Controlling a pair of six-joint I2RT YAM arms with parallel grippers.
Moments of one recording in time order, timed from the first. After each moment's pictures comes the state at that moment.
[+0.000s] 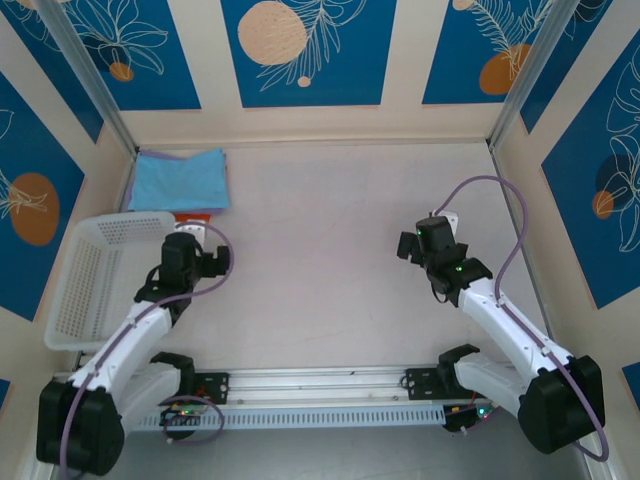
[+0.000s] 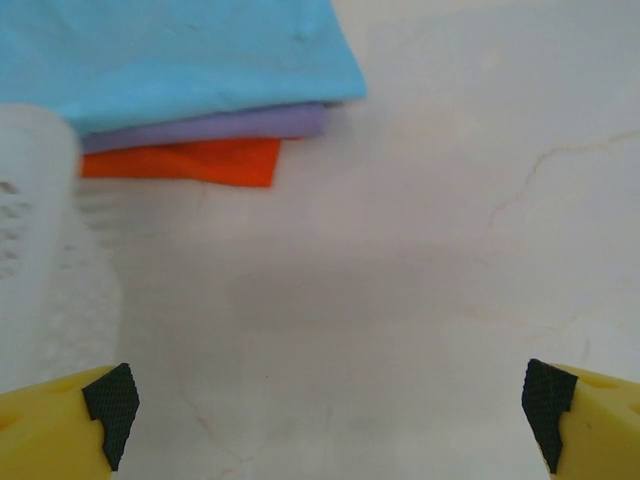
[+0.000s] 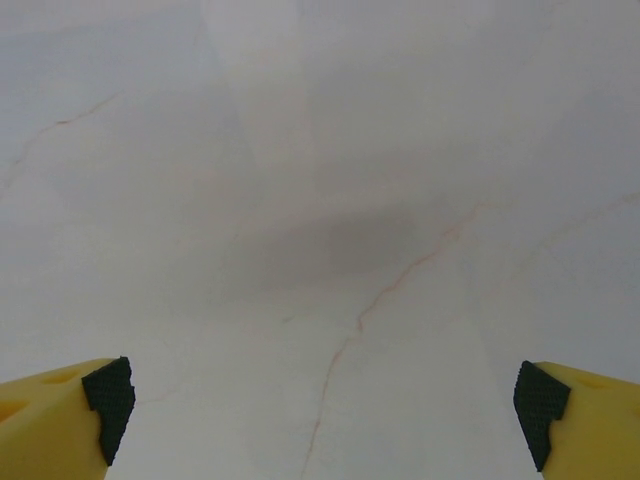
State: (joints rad) left arm -0.20 0.97 0.48 -0.13 -0.17 -0.02; right arm 0.34 0.99 0.65 -0.44 0.36 0.40
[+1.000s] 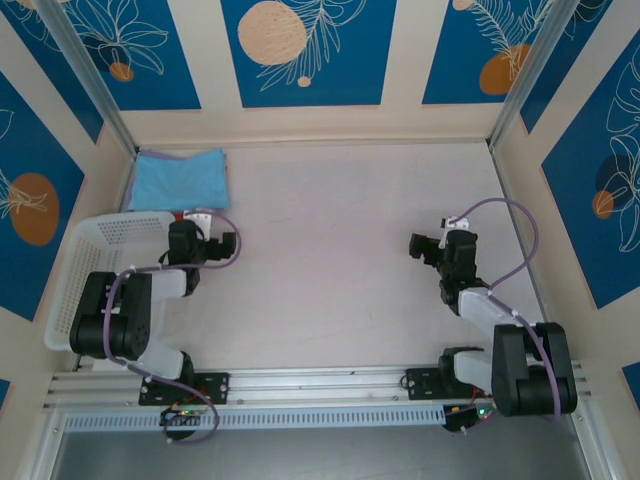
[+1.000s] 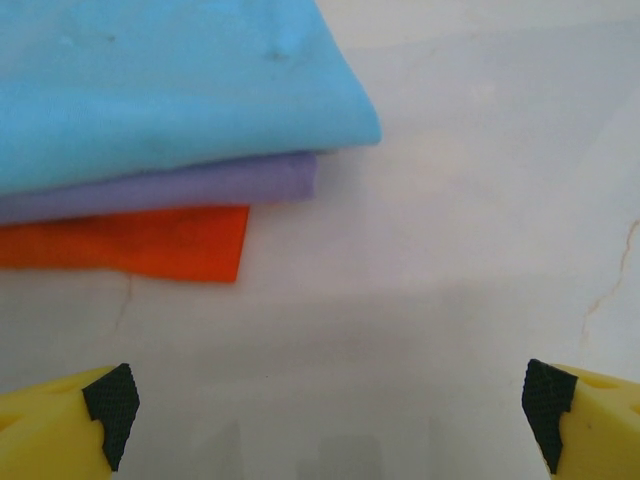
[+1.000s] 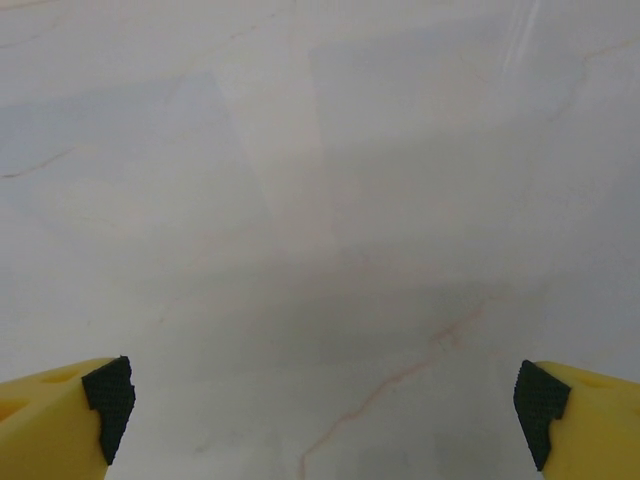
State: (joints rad) left arm -0.05 1.51 0.45 0.52 0.02 0.04; right arm 0.02 1.20 0.35 0.32 0.07 0.16
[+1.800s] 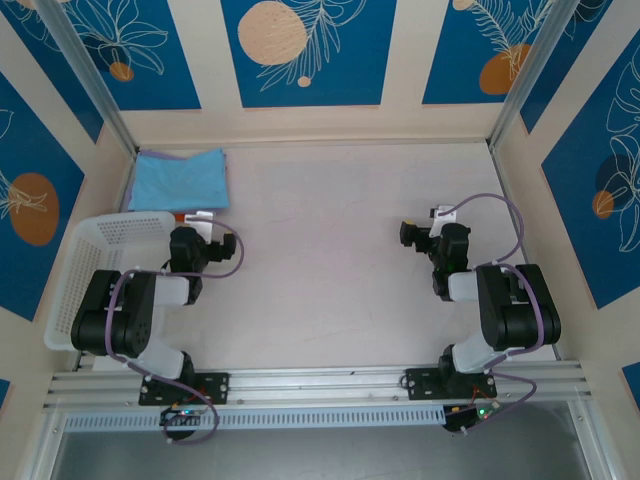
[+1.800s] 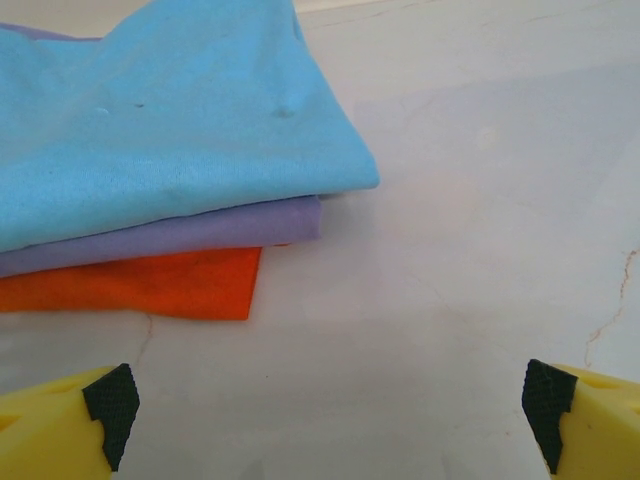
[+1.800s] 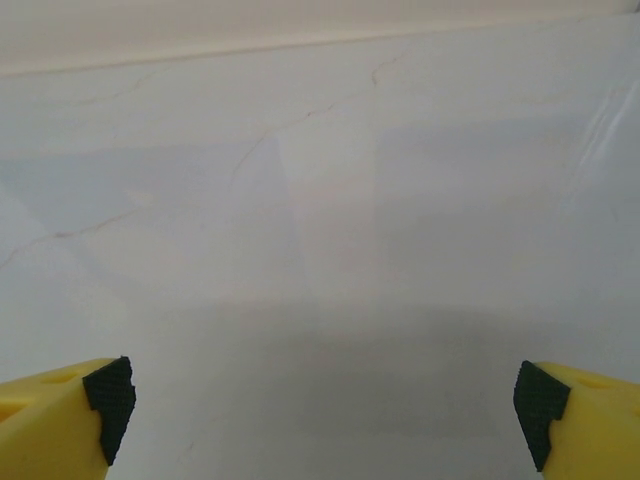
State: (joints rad) left arm -0.07 1.53 0.40 0.70 -0.01 0.08; right arm 0.02 1.53 0.39 0.76 -0.03 0.09
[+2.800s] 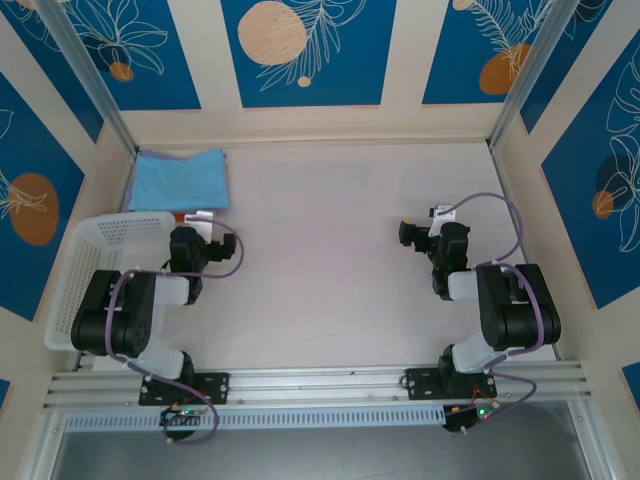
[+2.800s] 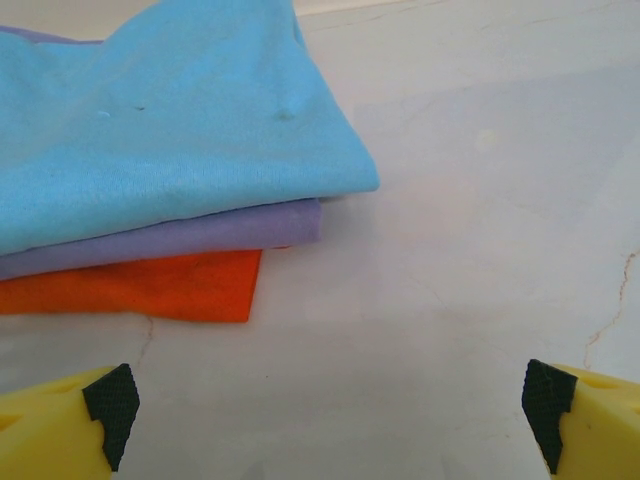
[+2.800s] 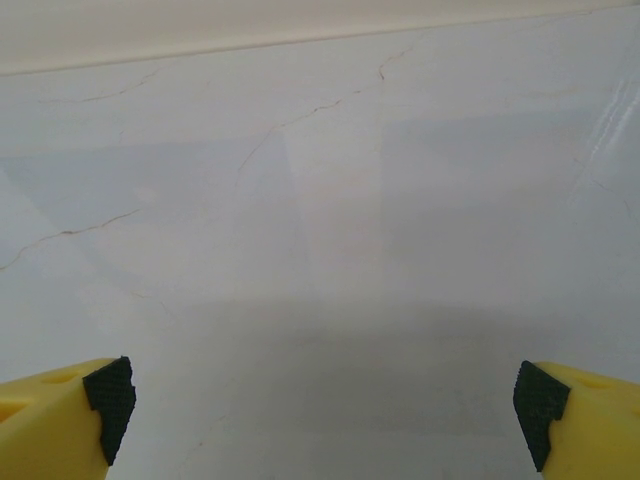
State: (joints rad) left arm -0.07 1.53 0.40 0.71 -0.01 0.08; right arm 0.02 1.53 0.39 0.75 -0.03 0.10
